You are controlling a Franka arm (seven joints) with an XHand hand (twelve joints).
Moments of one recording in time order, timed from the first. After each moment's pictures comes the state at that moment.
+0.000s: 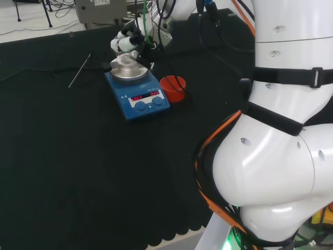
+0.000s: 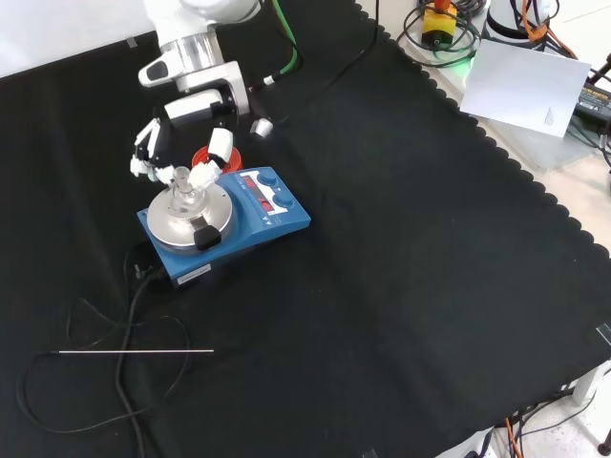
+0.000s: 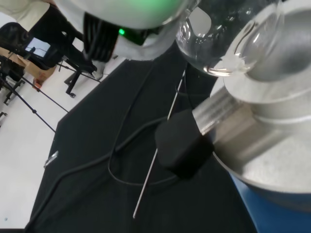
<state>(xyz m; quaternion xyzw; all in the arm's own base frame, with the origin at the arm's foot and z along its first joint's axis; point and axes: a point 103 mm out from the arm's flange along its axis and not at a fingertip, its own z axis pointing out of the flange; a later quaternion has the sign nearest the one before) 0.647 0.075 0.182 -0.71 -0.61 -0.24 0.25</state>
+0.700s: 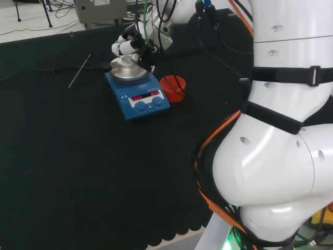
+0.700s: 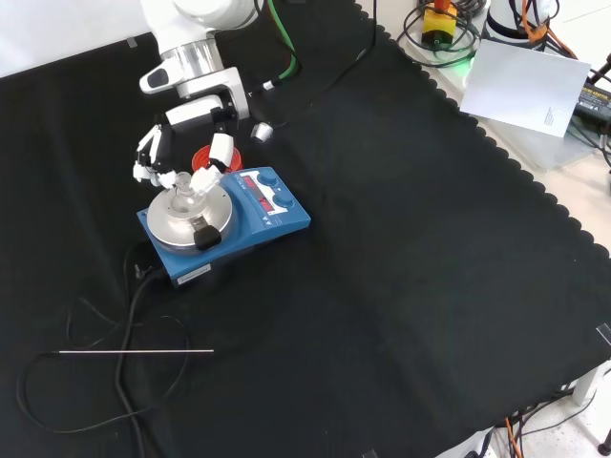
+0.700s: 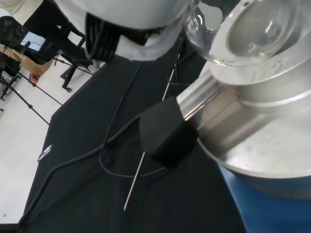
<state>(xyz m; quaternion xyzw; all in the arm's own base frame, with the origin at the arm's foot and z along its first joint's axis) 0.646 0.069 0.171 -0.71 -0.61 -0.24 0.26</state>
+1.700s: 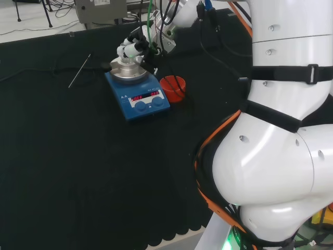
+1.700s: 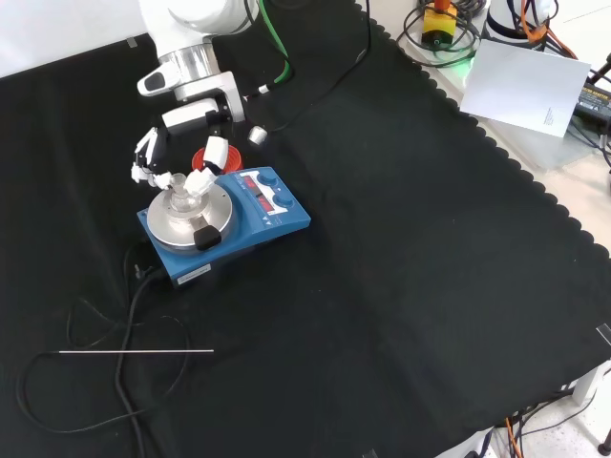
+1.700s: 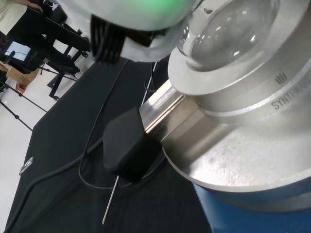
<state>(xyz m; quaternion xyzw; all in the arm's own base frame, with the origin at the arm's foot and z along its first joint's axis) 0.651 0.057 0.157 -0.73 -0.59 -0.24 0.26</state>
